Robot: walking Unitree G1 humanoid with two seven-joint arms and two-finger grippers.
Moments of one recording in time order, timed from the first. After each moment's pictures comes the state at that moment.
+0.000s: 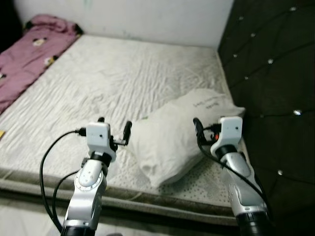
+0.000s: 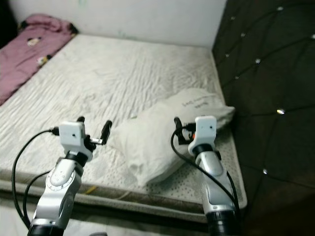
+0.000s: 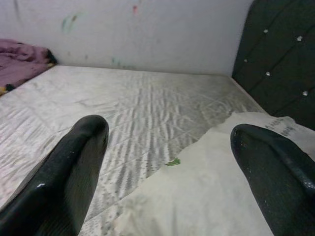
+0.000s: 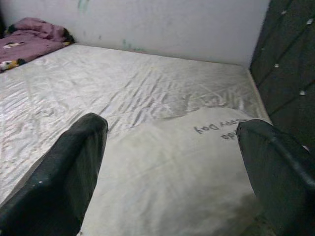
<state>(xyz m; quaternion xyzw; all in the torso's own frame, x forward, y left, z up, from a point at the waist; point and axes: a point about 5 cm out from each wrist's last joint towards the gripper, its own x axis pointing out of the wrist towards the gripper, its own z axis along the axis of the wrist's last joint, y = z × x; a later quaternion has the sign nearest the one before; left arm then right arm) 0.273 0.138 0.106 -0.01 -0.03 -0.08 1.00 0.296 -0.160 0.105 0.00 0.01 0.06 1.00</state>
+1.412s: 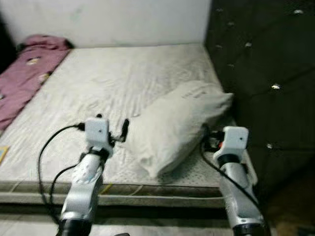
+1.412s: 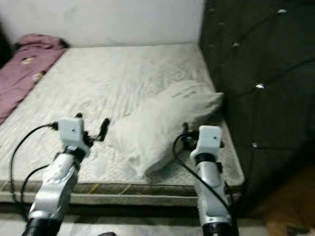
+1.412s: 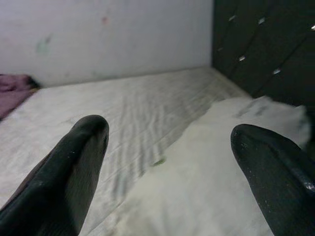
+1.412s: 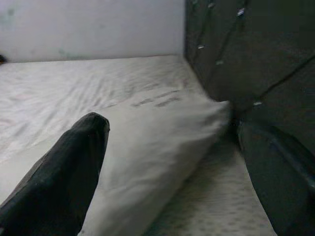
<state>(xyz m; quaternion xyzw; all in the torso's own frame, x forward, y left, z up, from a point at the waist) 0.285 0.143 0.108 0.01 -0.02 -0.08 1.00 0.279 -0.164 0.093 -0.01 0.00 -0.04 1.00</state>
